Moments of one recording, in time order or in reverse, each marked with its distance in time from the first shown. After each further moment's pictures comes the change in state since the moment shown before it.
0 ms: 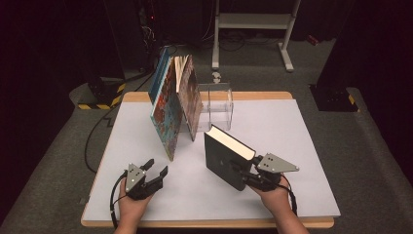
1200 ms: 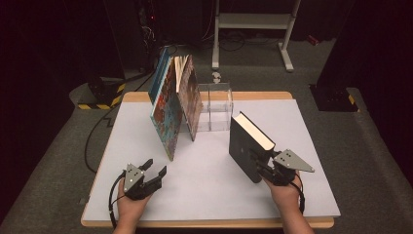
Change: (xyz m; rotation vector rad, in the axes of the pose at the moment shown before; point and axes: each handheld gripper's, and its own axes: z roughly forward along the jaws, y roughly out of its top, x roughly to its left) left arm 0.002 0.001 -0.001 0.003 -0.002 -0.006; right arm -0.028 -0.009 -0.023 -0.028 -0.279 0.072
